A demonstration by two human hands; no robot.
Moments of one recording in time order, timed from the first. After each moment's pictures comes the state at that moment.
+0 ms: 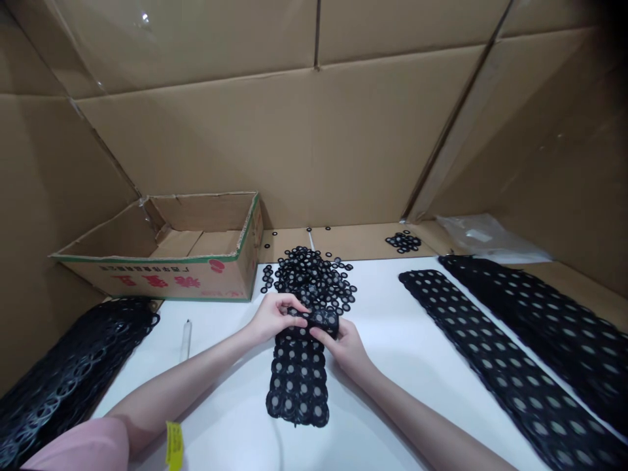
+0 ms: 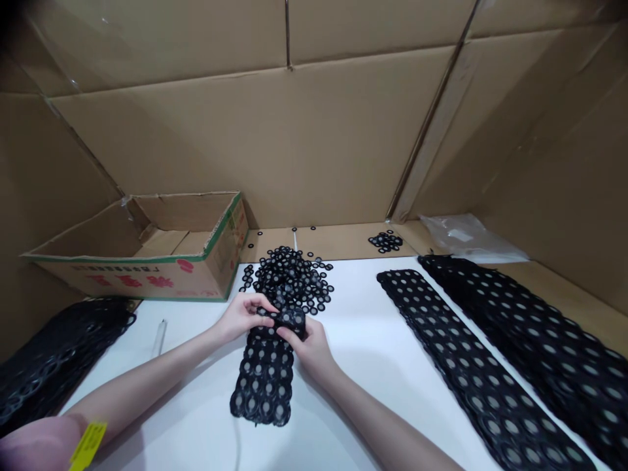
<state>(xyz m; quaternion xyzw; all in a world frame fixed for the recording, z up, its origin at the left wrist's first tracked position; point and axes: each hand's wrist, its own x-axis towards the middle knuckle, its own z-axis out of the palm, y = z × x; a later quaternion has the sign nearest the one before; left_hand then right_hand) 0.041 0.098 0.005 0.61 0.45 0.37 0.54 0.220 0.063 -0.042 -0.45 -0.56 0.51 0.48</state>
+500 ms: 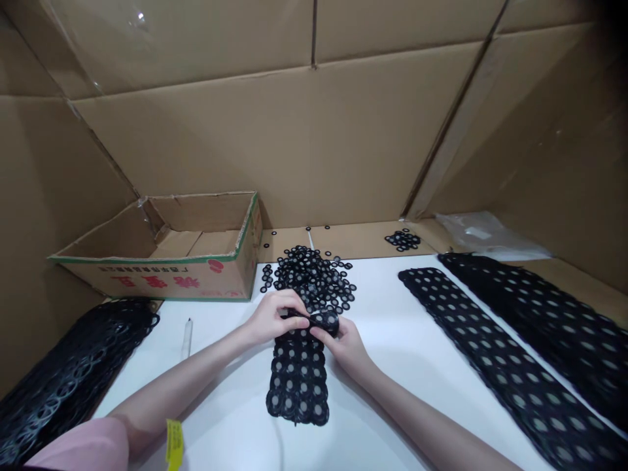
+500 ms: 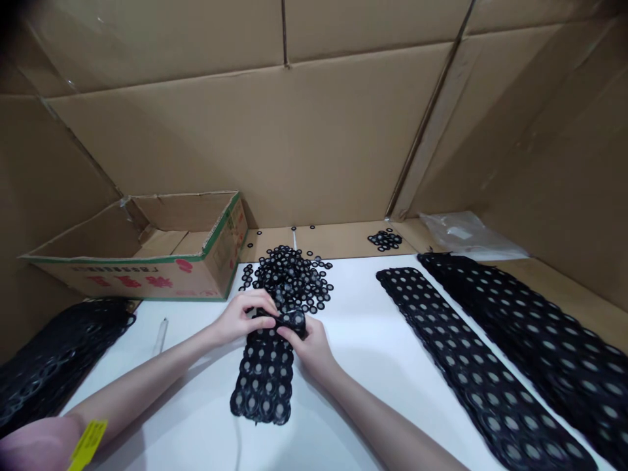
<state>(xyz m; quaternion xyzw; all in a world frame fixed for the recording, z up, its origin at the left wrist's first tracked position) 0.036 0.096 0.016 0.77 0.38 0.33 0.39 0.218 0.062 -0.038 -0.46 -0.56 0.49 0.48</state>
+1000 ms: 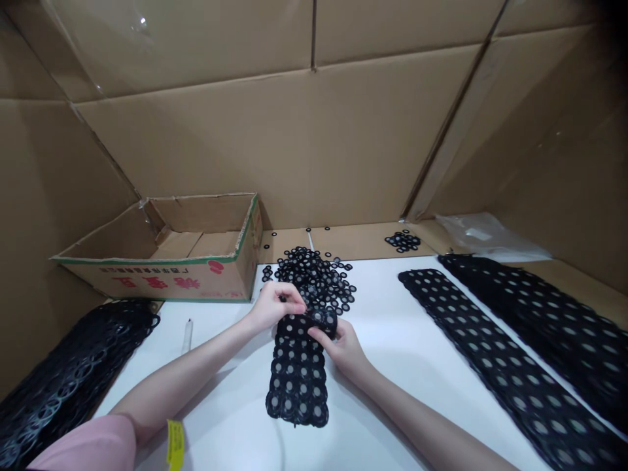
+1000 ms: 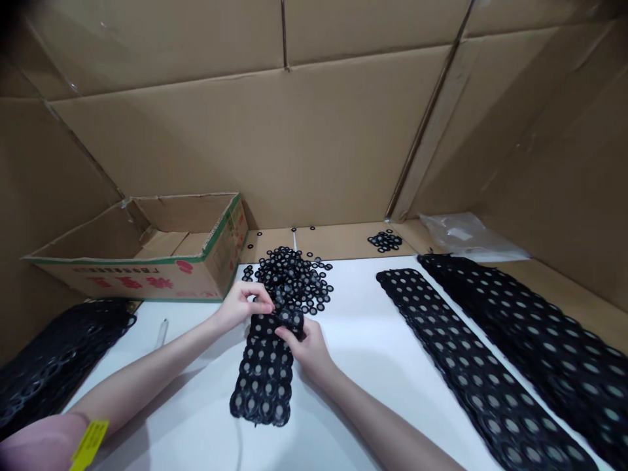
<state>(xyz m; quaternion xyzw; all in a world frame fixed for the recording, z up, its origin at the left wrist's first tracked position) 0.040 0.113 0.029 0.71 0.44 0.36 0.42 0.215 0.061 -0.038 -0.46 -0.59 0.47 0.47</state>
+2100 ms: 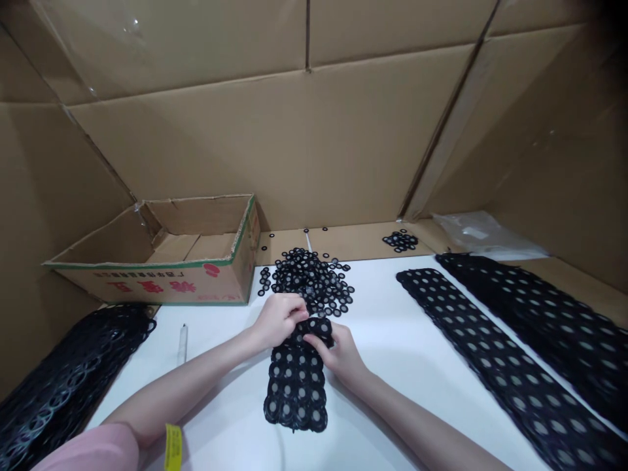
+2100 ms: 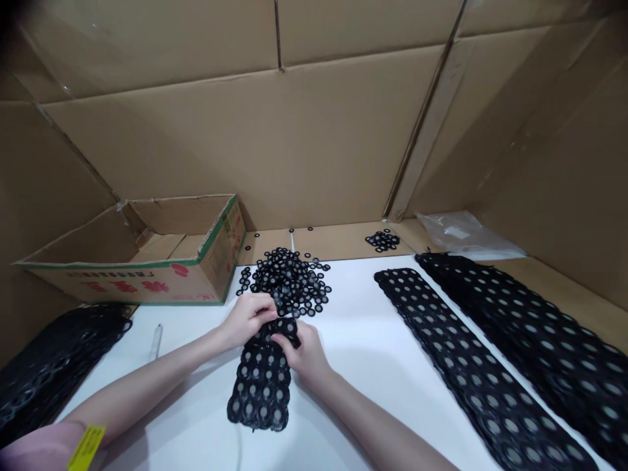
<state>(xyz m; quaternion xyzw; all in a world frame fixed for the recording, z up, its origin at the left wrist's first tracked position) 0.055 0.100 0.019 0.81 0.45 0.24 0.28 0.216 0.060 -0.042 -0.44 -0.69 0.34 0.46</state>
